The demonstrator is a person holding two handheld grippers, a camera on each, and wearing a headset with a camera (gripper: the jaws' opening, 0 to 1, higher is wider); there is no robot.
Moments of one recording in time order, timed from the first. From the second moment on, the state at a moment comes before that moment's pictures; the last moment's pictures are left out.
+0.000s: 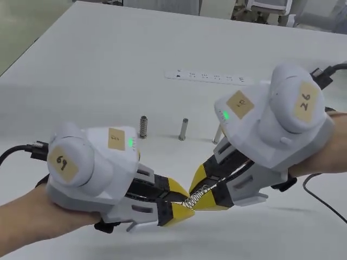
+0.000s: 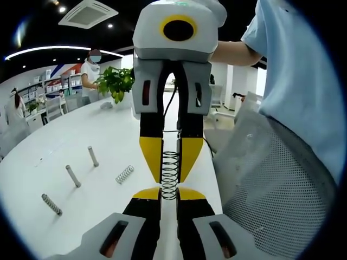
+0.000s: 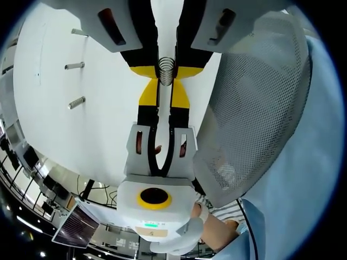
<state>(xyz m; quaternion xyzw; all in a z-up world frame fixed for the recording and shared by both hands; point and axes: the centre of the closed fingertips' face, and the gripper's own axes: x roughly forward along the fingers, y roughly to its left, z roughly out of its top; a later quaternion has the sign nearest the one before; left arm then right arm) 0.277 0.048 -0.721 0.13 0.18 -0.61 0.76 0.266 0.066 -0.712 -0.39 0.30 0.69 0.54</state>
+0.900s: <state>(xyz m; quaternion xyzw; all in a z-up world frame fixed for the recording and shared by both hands) 0.307 0.093 -0.737 0.09 0.21 -0.49 0.84 0.272 0.061 -0.716 -0.39 0.31 0.68 0.54</state>
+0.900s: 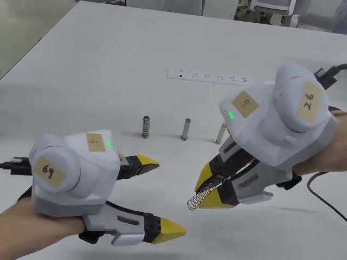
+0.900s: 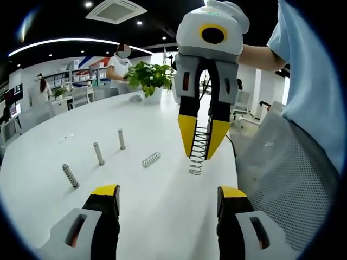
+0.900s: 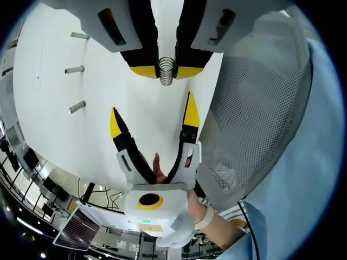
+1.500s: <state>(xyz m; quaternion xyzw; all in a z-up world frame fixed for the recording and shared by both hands) 0.327 0.133 -0.732 0.05 0.21 -0.41 0.89 0.280 0.052 -0.719 -0.39 0.31 0.68 0.54</state>
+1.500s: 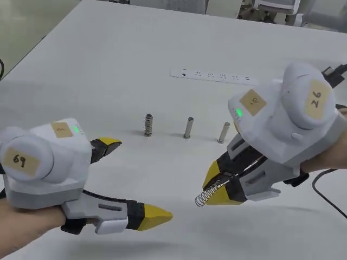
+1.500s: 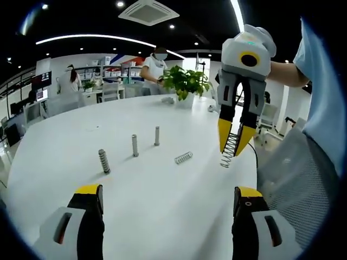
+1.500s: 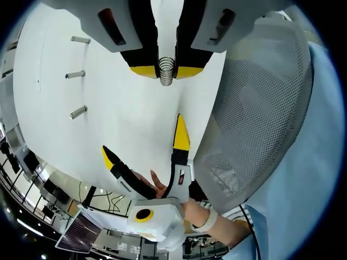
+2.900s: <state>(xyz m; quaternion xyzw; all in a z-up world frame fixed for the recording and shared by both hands) 0.337 0.150 -0.742 0.05 0.21 -0.38 0.90 0.419 0.046 -0.703 -0.46 0.33 0.63 0.53</state>
